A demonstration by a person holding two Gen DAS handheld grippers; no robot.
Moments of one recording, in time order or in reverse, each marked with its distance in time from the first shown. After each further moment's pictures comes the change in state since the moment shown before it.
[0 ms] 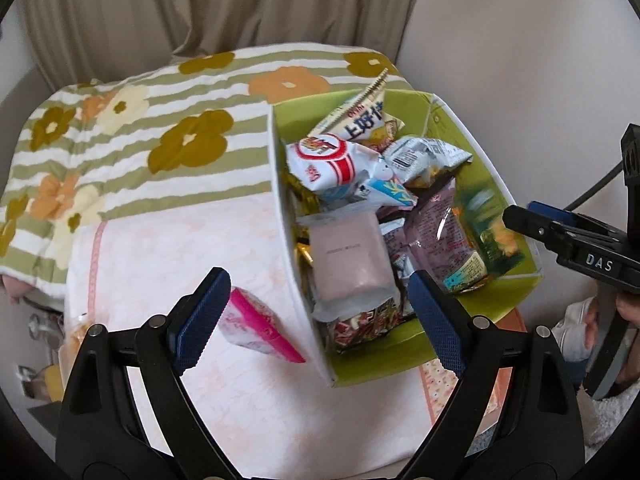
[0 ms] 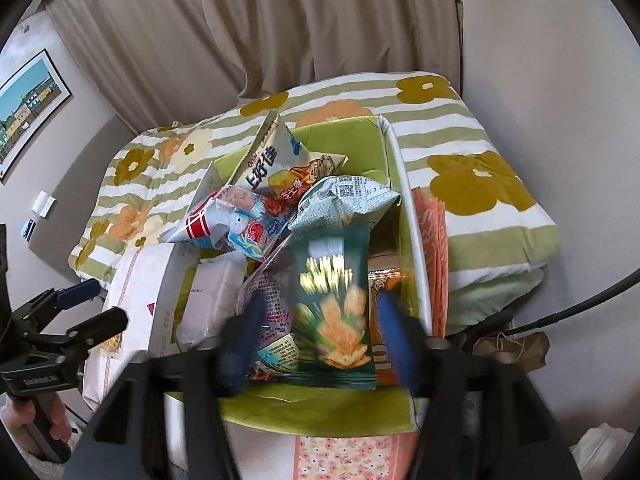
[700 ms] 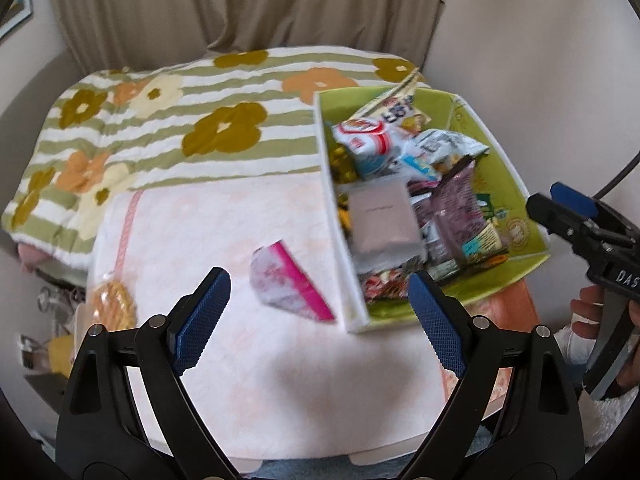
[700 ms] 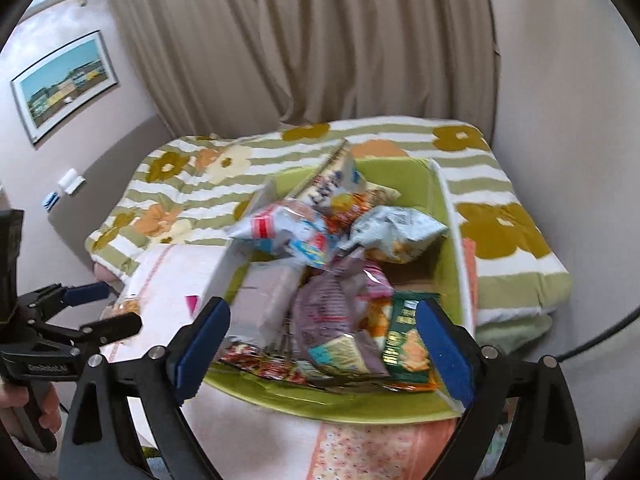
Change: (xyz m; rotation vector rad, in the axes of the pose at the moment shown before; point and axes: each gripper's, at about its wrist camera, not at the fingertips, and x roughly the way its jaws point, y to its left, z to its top) left arm -0.036 0.024 -0.047 -0.077 -0.020 0.077; right arm -0.032 0.054 -0.025 -0.178 -0.143 0.088
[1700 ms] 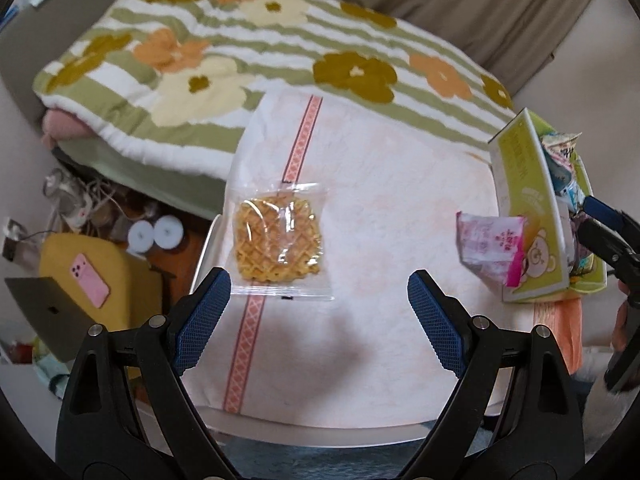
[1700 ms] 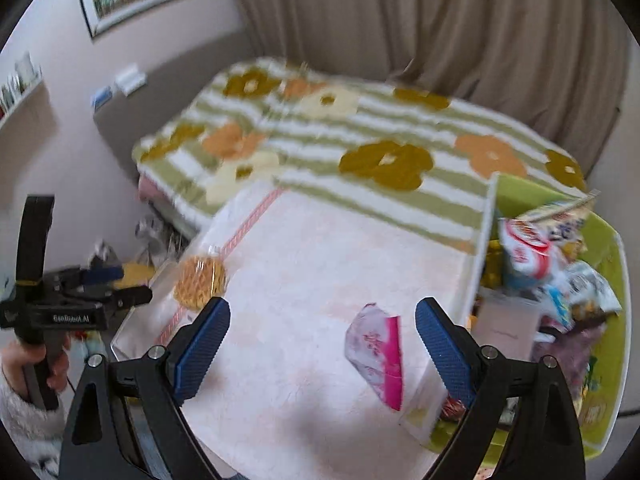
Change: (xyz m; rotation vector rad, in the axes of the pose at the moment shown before) left arm 0.024 0.294 -0.075 -0.350 0.150 -0.012; right arm 0.132 0.233 0.014 -0.313 0.313 0.096
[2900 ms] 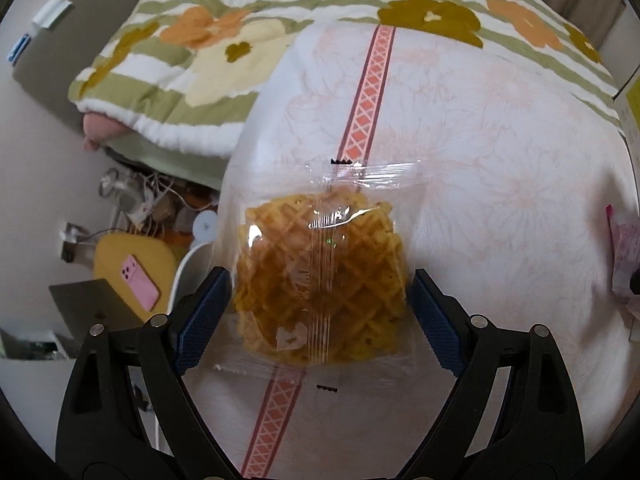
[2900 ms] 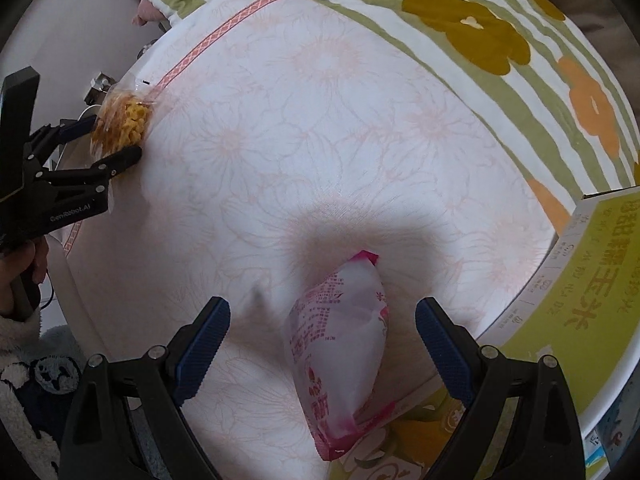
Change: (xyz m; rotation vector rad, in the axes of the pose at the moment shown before) left arm 0.137 0.000 0.020 0.034 0.075 0.362; right arm 0.165 -0.038 0.012 -0.259 0.575 0.089
